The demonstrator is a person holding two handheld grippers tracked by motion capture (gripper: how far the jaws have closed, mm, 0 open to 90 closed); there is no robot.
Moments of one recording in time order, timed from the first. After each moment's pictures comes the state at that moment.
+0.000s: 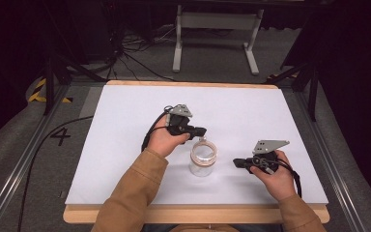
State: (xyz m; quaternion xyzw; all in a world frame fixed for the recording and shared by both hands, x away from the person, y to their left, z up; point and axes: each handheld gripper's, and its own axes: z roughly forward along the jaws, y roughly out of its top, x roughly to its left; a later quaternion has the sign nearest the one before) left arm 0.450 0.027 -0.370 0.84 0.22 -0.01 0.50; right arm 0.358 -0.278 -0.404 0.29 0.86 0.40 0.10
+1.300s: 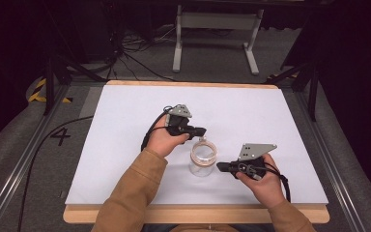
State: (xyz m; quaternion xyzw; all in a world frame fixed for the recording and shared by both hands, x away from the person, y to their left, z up) left arm 0.451 0.028 -0.372 0.84 0.21 0.00 0.51; right arm 0.337 -0.226 -0.383 0.22 0.87 0.43 0.10
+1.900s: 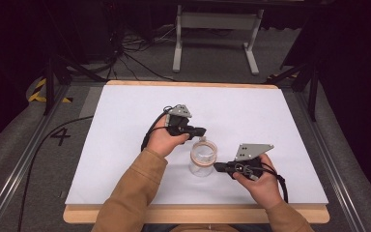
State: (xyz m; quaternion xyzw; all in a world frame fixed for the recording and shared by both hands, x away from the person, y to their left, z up) left arm 0.452 0.029 -0.373 0.84 0.21 0.00 0.51; right arm 0.336 -0.219 -0.381 0.22 0.87 0.44 0.10
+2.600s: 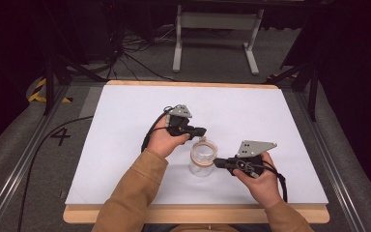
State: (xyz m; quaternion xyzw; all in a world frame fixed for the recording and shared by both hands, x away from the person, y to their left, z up) left arm 0.450 0.029 -0.372 0.83 0.22 0.00 0.51; right arm 0.339 -0.219 -0.376 0.23 0.85 0.46 0.11
